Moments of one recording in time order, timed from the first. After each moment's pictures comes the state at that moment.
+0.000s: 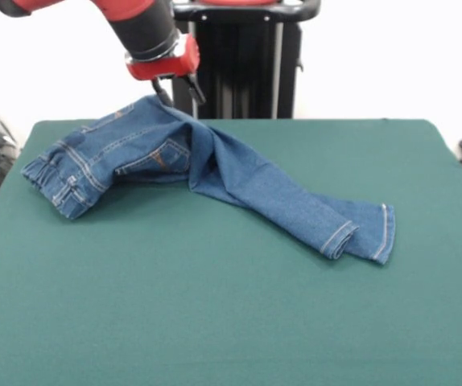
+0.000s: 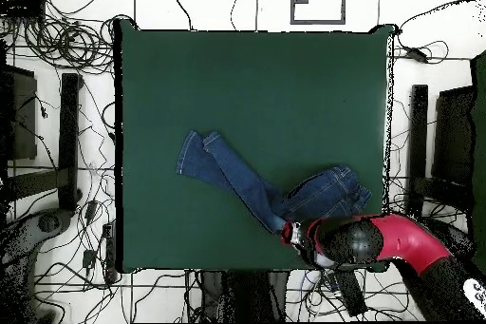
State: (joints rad) arm -1.16 -0.58 0.78 2.07 -0.68 0.84 2.05
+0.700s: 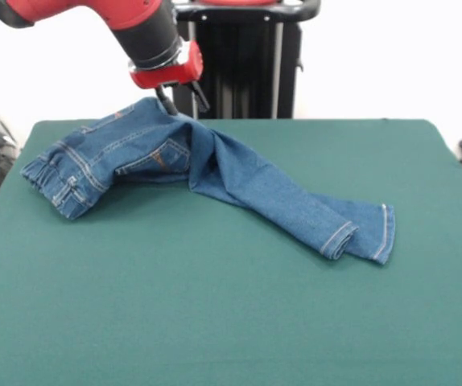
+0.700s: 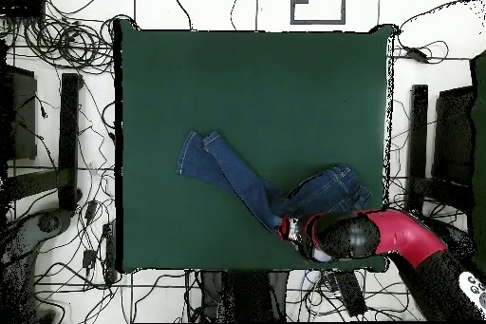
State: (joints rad) arm -1.16 -0.55 0.80 2.05 -0.69 0.84 2.05
